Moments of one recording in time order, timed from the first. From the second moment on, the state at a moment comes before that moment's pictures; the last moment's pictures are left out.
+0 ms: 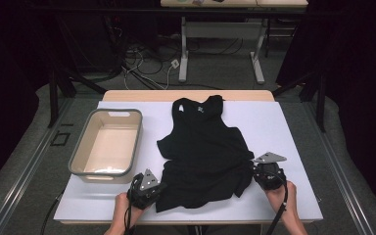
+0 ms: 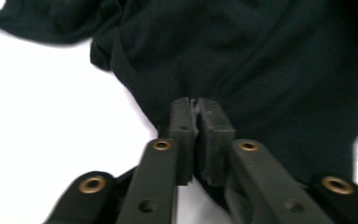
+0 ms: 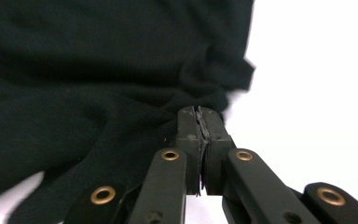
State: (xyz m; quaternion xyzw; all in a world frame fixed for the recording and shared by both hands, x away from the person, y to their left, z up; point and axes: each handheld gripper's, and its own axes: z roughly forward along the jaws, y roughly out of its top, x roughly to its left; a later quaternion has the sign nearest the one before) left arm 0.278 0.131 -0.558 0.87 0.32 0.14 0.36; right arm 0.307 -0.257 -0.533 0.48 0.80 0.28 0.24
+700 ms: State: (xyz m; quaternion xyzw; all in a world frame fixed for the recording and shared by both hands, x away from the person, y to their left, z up) left arm 0.259 0.140 -0.553 0.86 0.34 0.15 0.36; right arm 0.272 -0.271 -0.527 0.49 0.79 0.31 0.20
